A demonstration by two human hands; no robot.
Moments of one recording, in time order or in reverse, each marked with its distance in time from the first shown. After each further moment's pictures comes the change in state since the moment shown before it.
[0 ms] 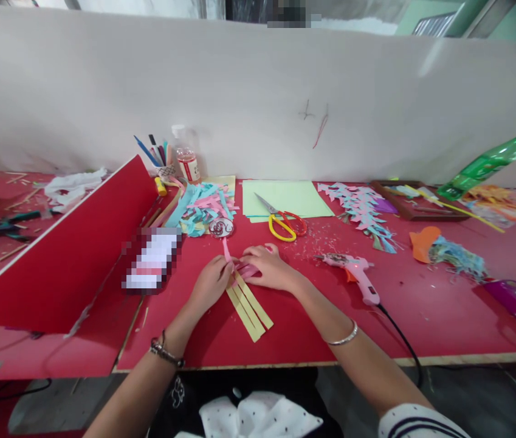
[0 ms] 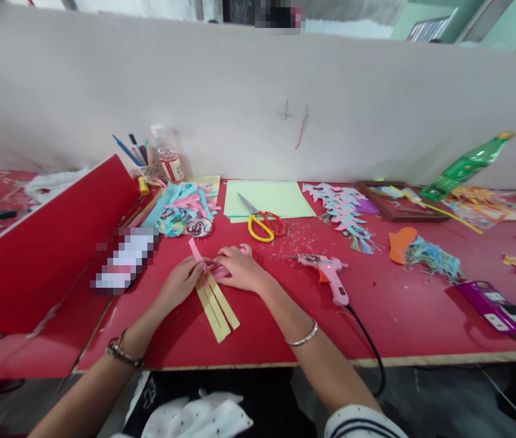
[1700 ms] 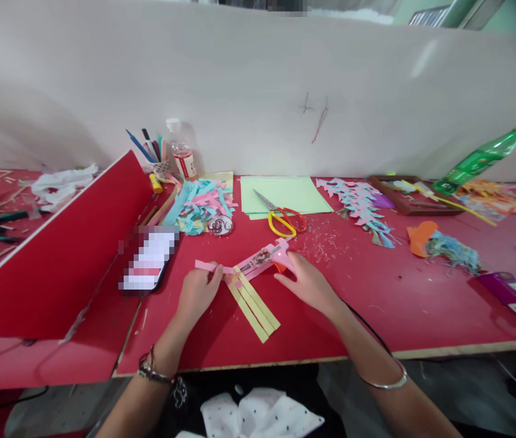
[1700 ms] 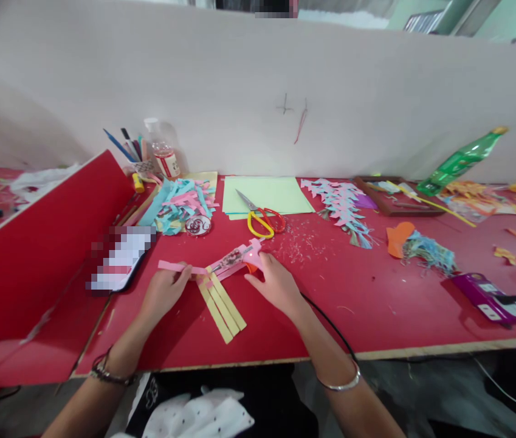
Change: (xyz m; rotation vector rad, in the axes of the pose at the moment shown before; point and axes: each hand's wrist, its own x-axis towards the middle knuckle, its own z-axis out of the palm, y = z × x) left_hand -0.017 0.006 -0.019 0.246 -0.019 -0.284; right_hand -0.066 0.012 0.008 0.073 0.223 0.523
